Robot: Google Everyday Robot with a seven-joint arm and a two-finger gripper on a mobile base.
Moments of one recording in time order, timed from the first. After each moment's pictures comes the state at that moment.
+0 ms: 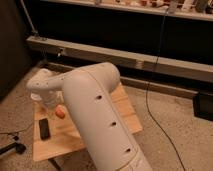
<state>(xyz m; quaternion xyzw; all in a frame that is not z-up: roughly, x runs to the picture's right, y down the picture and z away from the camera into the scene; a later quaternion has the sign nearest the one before) -0.291 0.145 0.864 -0.32 0.15 0.29 0.89</state>
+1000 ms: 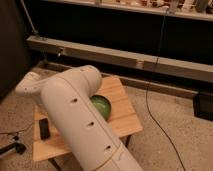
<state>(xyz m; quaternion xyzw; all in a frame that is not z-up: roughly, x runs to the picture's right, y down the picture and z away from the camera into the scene) -0.318 0.128 0.899 -0.25 0.18 0.28 0.91</state>
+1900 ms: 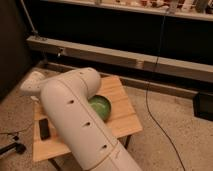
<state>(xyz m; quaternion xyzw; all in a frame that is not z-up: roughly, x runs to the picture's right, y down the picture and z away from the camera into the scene) -0.300 0.141 0.916 -0.26 0.21 0.30 0.89</state>
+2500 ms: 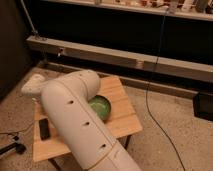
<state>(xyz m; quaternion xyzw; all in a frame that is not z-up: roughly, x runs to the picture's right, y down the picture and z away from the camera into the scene) -0.300 0.155 0.920 -0.28 0.22 0.30 0.88</state>
